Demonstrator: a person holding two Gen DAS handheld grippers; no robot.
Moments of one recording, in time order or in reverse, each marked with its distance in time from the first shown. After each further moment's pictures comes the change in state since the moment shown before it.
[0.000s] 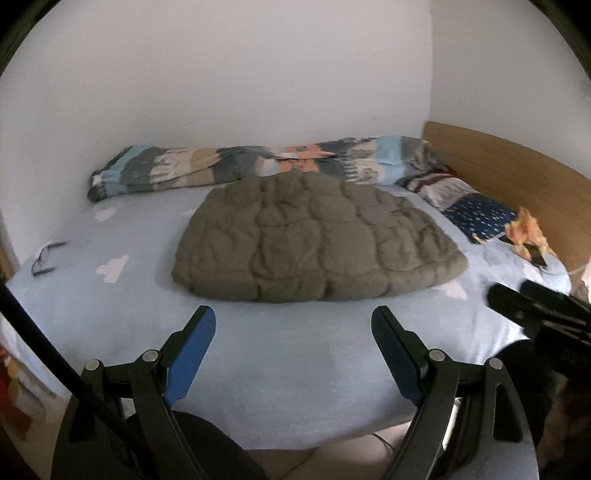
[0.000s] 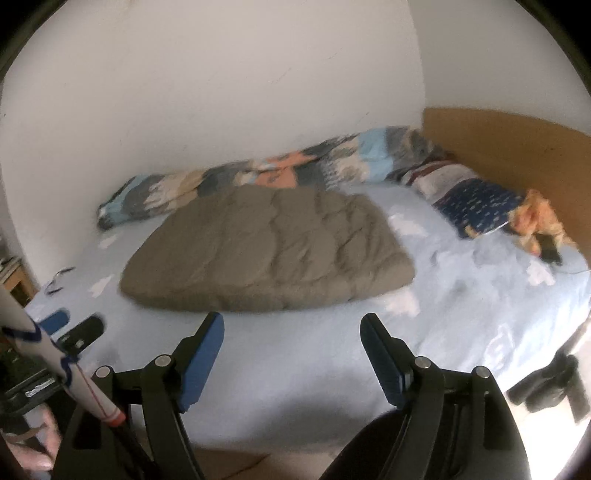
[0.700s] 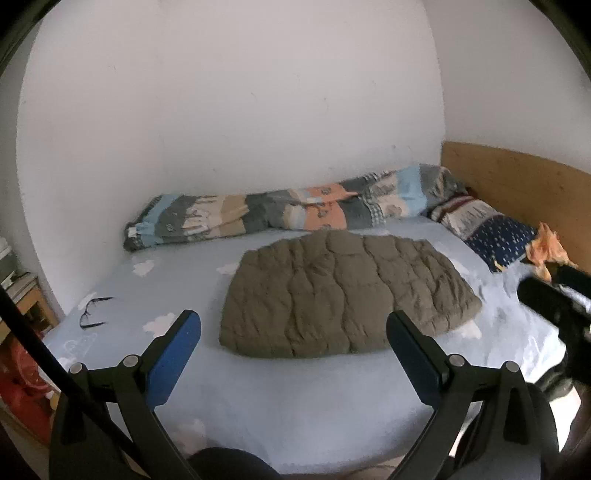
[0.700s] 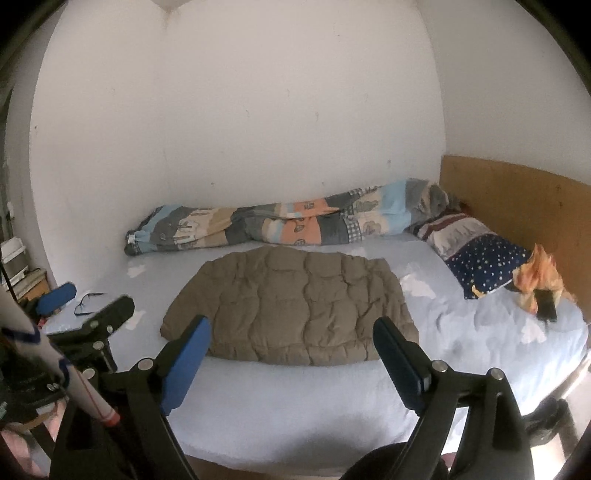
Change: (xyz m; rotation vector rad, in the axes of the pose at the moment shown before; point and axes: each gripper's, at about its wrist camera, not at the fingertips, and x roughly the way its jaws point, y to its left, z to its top) left arm -0.053 -0.016 0.069 0.058 -0.099 0.143; right arm -0.073 0.022 0.065 -0.061 -0.151 0.048
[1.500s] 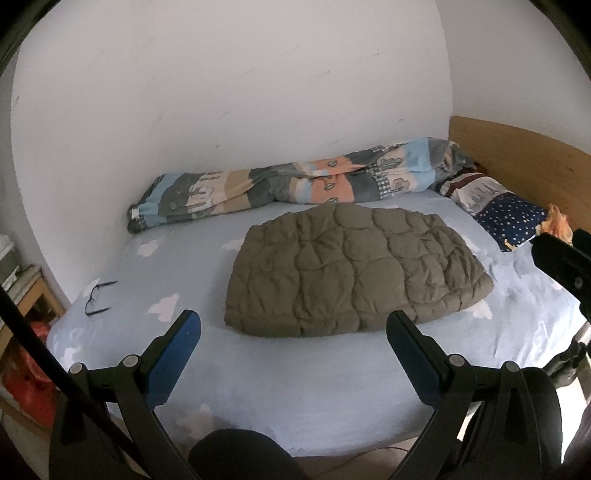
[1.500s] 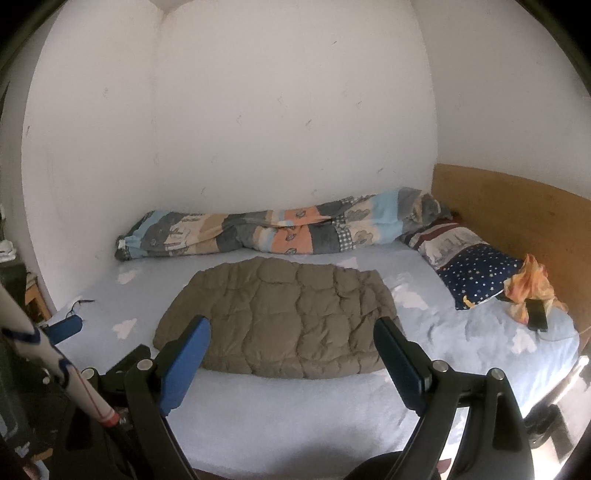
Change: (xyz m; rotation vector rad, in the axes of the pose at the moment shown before) left arm 0.022 0.009 -0.006 0.009 0.109 0.046; right arm 0.001 0.013 0.018 -0.015 -0.015 -0.041
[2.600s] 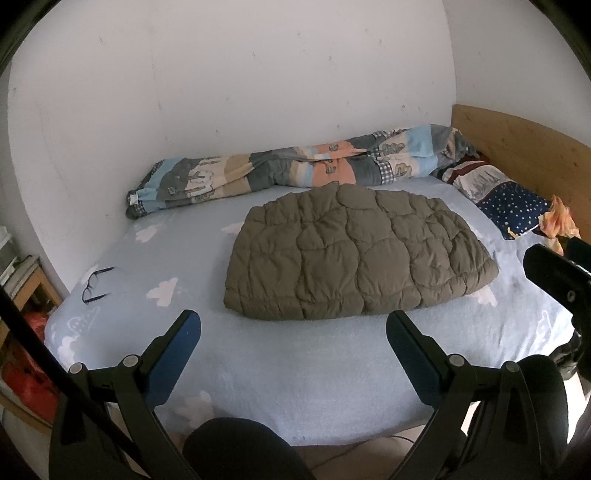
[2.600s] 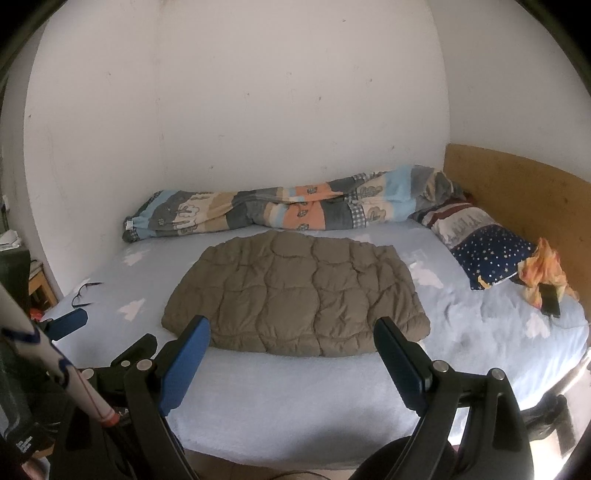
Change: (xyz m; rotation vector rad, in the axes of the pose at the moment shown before) left arm 0.010 0.004 -0.012 0.009 0.052 -0.013; right arm 0.019 0.010 -0.017 0.002 0.085 0.035
